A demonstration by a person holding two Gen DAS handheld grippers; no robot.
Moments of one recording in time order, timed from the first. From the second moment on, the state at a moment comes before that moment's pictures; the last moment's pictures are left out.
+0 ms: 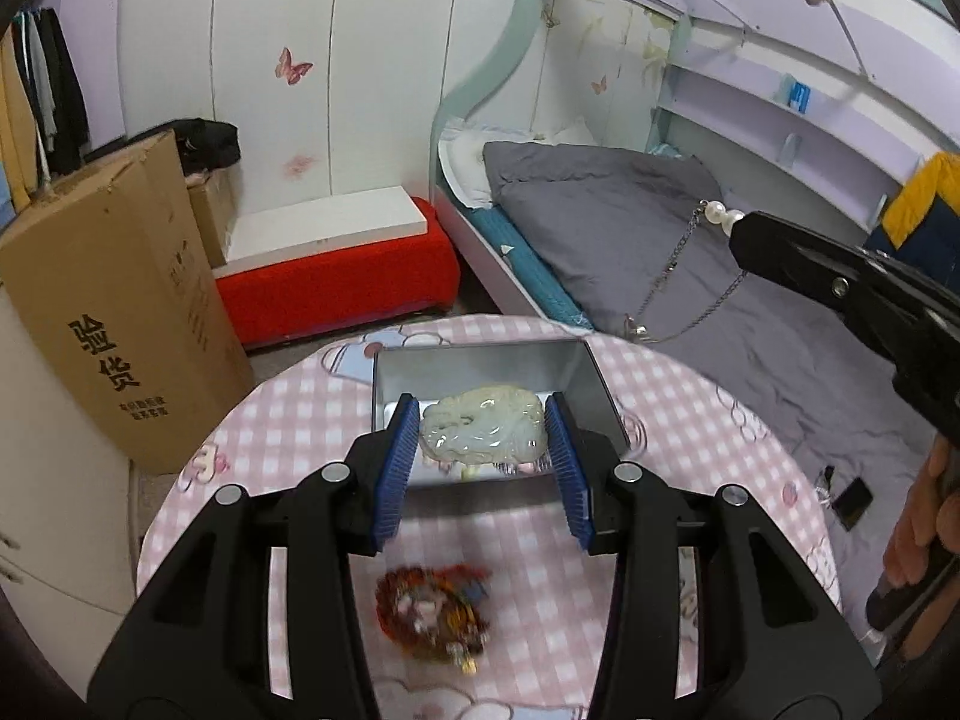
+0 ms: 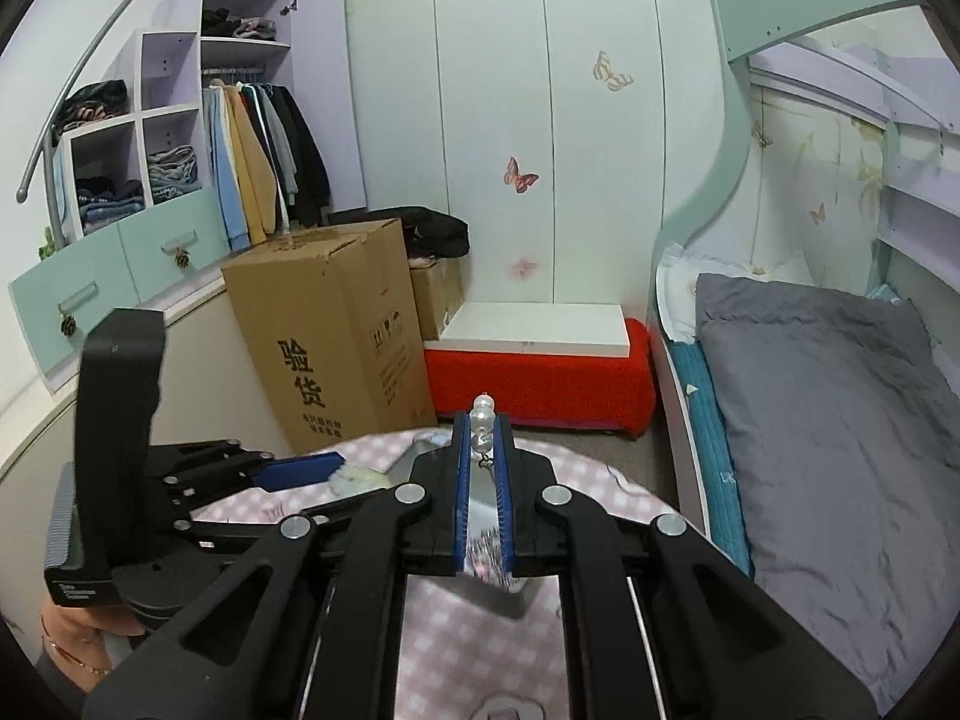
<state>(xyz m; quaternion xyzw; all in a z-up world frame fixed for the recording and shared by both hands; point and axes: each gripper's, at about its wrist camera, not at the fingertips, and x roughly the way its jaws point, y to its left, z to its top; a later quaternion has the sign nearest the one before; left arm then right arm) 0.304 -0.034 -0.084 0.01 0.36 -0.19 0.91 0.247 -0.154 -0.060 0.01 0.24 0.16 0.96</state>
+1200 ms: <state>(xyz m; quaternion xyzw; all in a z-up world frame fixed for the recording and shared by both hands) 0.367 -0.059 -0.154 0.05 0.45 -0.19 0.87 0.294 -0.157 -0.149 0.06 0.35 0.16 0.92</state>
